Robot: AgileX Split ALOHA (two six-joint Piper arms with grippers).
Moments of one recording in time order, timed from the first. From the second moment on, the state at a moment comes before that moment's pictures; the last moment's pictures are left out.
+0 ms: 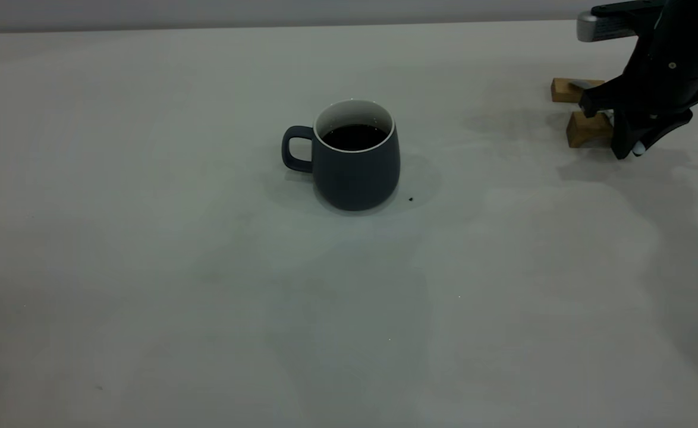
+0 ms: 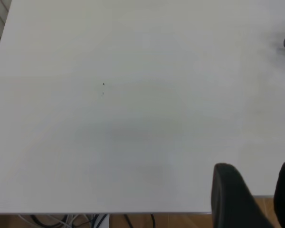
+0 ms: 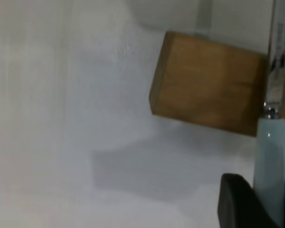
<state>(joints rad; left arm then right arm) -0.02 -0.02 -0.49 0.04 1.13 -0.03 0.04 2.40 -1.44 -0.02 0.49 -0.12</state>
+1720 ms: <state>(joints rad) -0.02 -0.02 -0.49 0.04 1.13 -0.03 0.34 2.07 -1.44 1.35 1.00 0.78</state>
